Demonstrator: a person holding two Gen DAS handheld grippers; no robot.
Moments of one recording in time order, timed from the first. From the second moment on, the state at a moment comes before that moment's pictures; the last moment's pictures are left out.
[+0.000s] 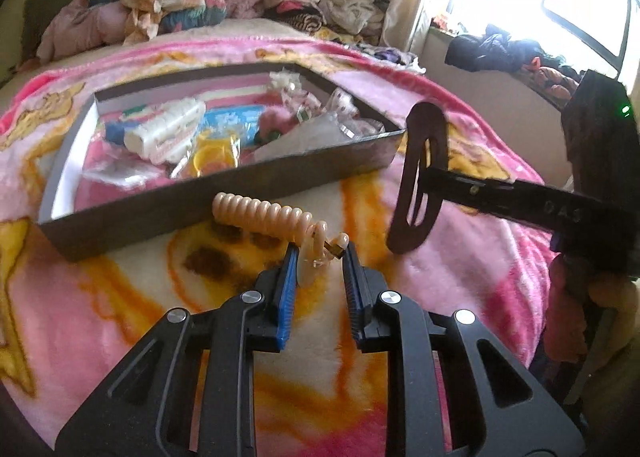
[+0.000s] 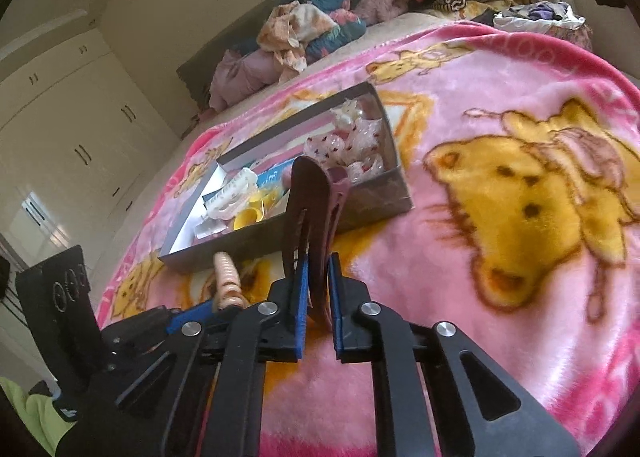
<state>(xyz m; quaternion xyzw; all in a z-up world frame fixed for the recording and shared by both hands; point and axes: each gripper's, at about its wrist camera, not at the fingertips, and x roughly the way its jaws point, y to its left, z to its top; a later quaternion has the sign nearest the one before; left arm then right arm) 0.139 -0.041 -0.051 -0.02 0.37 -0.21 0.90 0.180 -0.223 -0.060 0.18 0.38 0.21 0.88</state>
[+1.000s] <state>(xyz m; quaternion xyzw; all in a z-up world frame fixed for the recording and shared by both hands) 0.189 0.031 -0.016 -0.06 0.31 -0.11 0.94 0.236 -0.182 -0.015 0.14 0.35 0.23 0.90</state>
